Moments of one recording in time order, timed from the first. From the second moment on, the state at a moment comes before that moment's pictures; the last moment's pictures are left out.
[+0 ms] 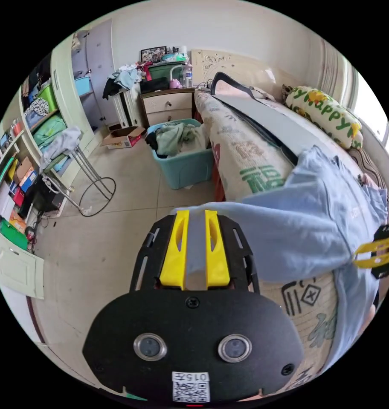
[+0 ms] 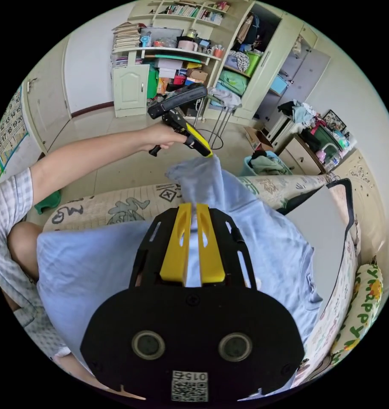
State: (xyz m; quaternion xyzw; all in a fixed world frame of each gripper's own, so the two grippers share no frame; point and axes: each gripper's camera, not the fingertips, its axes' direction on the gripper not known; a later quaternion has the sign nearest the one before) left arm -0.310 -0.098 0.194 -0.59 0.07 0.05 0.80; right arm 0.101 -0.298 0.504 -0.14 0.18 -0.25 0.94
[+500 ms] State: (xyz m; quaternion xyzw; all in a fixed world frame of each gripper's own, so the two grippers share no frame) left arm -0.205 -0.138 0.119 -0.48 0.20 0.30 0.80; right arm 0.247 -0.155 0.210 -0.03 0.17 0.08 0.98
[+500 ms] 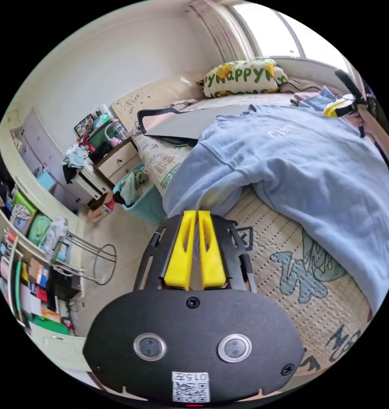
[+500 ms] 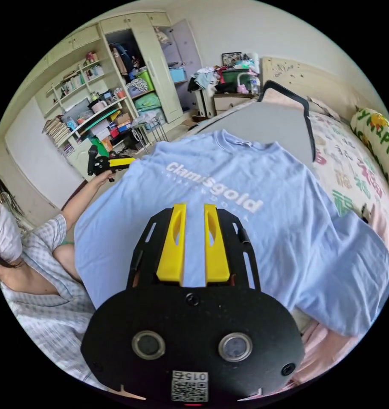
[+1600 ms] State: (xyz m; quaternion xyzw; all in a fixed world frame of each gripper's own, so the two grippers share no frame) left arm -0.314 -0.172 -0.097 -0.61 0.34 -0.05 0.72; right arm 0.171 0.103 -0.022 -0.05 0.10 0.17 0.98
